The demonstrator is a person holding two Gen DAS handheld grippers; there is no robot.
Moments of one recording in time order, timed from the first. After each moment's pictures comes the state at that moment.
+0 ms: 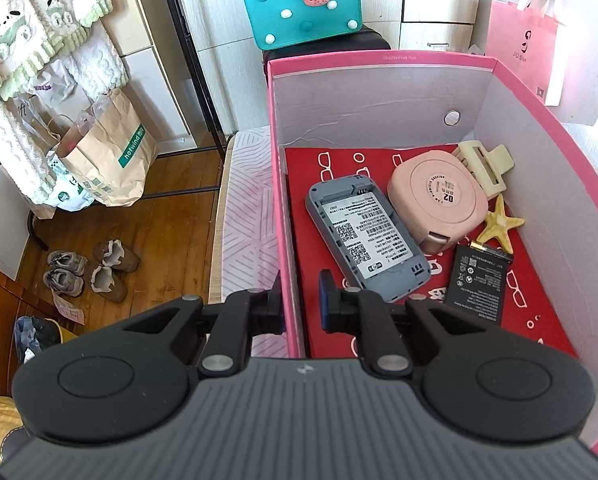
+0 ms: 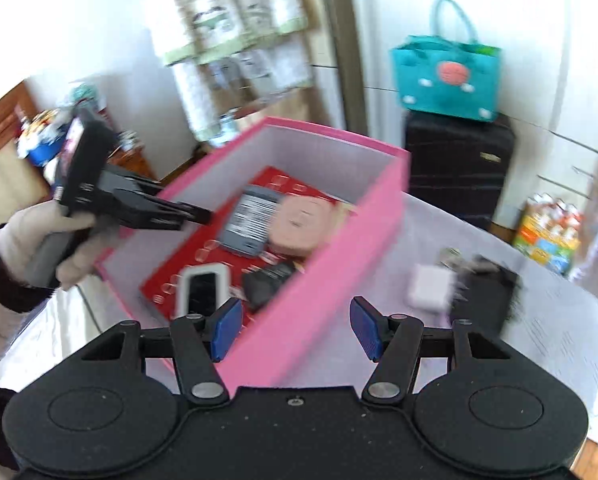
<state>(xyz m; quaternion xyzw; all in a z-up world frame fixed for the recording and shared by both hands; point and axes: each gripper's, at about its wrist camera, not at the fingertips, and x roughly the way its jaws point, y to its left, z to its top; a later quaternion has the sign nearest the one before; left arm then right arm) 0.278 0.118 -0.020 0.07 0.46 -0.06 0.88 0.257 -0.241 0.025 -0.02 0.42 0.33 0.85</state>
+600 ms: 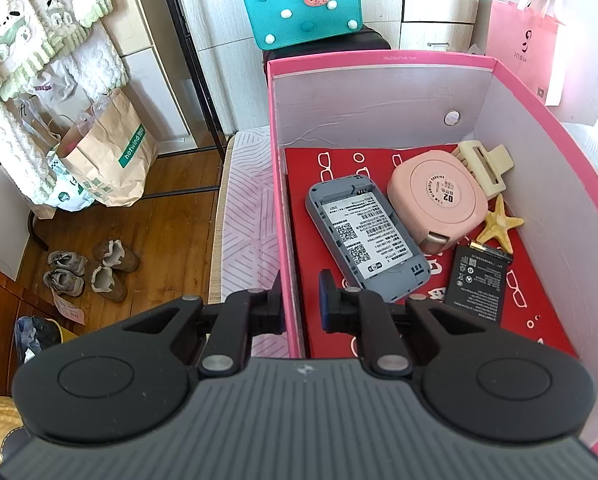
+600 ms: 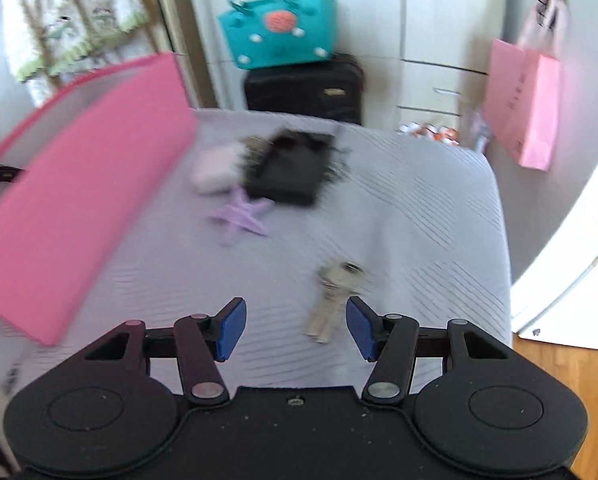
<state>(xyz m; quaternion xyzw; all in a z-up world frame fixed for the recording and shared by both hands) 0.278 0.119 -0.020 0.07 0.46 -0.06 0.88 0.265 -0.341 -0.098 0.00 0.44 0.14 0.88</state>
